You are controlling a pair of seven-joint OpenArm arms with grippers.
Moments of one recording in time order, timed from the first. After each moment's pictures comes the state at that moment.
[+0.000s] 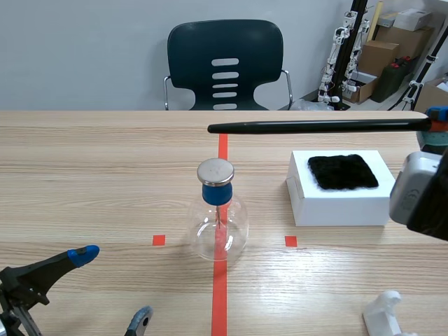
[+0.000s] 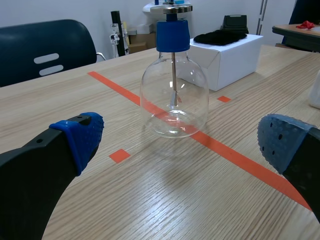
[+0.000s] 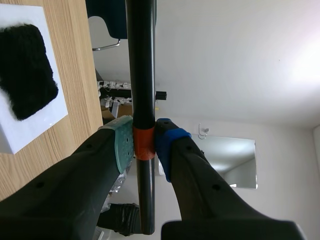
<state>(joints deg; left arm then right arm) 24.2 -25.6 18.2 61.3 6.6 -16.4 -71.2 -47.9 32.6 9.5 124.0 -60.1 -5.3 3.4</state>
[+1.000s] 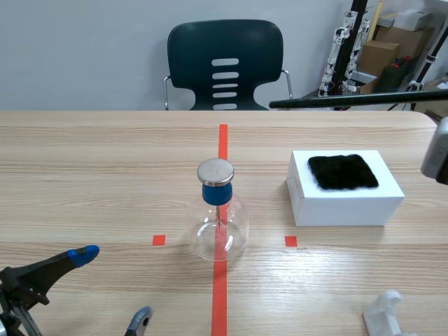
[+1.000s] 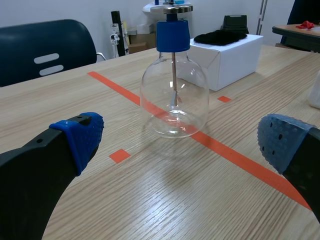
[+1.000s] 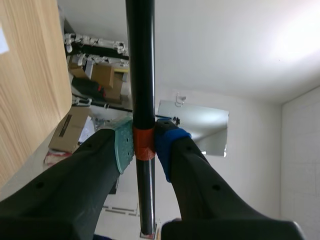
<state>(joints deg) 24.2 -25.6 18.2 61.3 6.6 -16.4 -71.2 -40.3 39.2 11.9 116.5 -59.7 -6.3 -4.9</state>
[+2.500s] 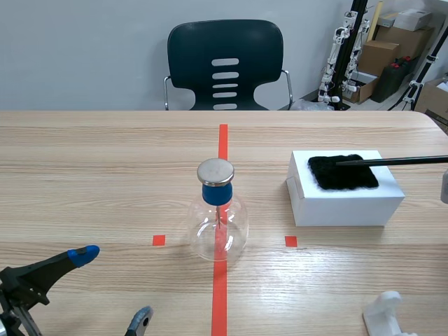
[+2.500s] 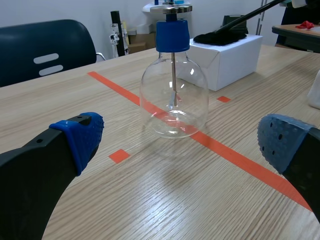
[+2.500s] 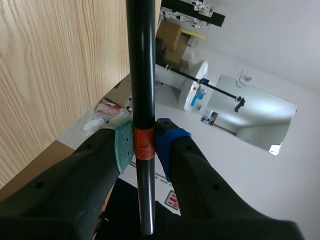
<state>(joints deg) 24.2 -25.6 18.2 61.3 6.6 -16.4 -71.2 -11.9 40.5 3.8 73.0 -63.9 -1.1 7.0</state>
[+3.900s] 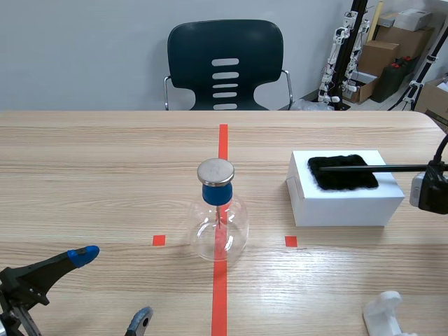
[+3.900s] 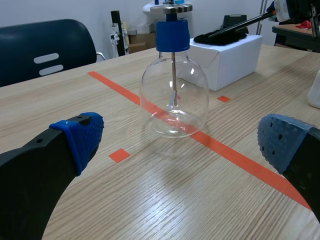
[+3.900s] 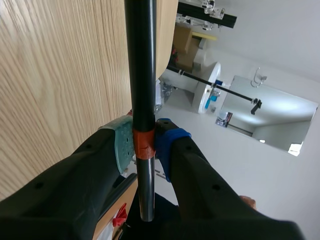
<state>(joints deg) 24.2 -25.6 18.2 61.3 6.6 -16.4 -71.2 -6.0 37.5 -3.2 66.9 -60.5 -2.8 4.2</state>
